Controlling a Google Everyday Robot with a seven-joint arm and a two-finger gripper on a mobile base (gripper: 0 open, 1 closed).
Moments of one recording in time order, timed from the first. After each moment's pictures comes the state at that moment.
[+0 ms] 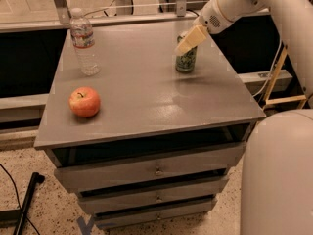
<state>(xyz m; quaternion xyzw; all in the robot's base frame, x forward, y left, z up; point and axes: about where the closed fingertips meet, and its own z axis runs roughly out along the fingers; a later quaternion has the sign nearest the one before) 0.753 -0.109 0.917 -0.50 0.78 0.13 0.35</state>
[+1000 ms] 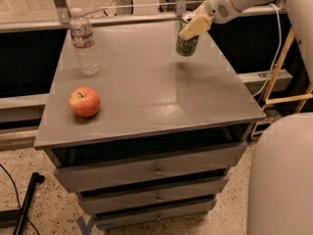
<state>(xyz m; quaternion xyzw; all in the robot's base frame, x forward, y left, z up) 0.747 -0.111 0.956 -0.52 0.74 0.13 0.40</state>
